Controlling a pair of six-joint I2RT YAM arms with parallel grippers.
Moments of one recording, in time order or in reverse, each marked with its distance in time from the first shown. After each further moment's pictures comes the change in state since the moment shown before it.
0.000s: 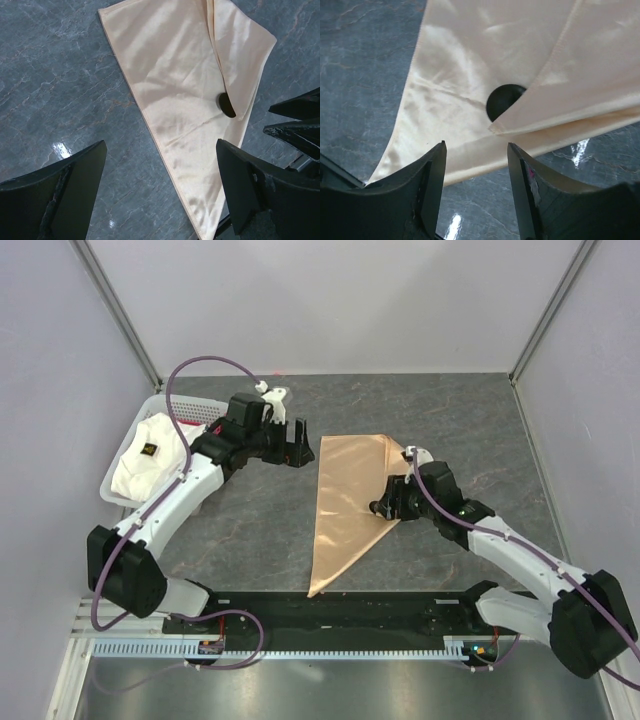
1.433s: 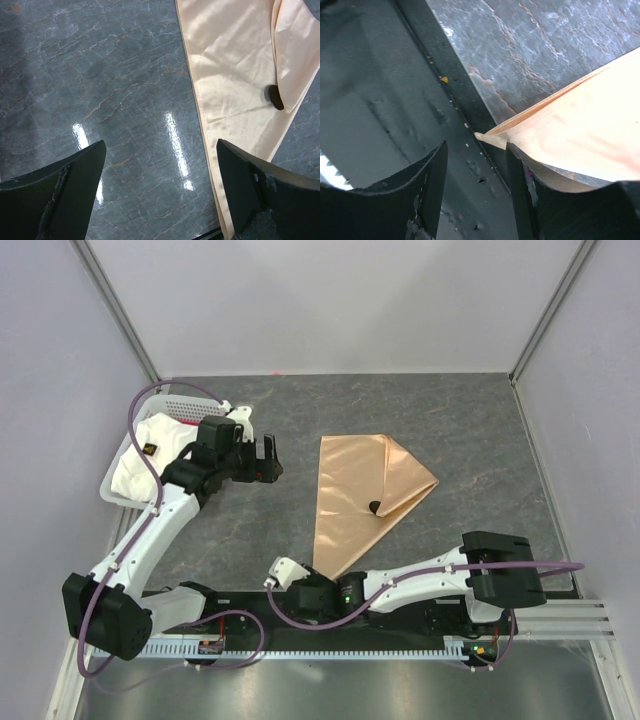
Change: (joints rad) left arm 0.103 -0.252 -0.210 -0.069 -0.131 -0.005; right arm 1.093 0.572 0.388 -0.130 0.539 -0.042
